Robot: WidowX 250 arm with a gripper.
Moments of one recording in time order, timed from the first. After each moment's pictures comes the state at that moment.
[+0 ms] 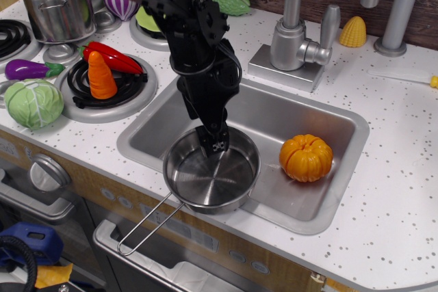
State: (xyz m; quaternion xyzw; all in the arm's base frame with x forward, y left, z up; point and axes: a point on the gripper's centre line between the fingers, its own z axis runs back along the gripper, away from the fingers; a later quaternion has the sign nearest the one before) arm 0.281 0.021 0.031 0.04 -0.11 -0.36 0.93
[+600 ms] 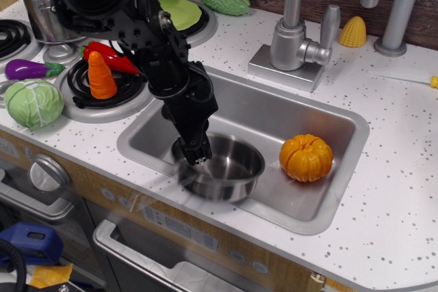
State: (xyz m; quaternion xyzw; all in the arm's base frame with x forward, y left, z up) arm 0.276 0.038 0.003 0.00 -0.14 -0.35 0.93
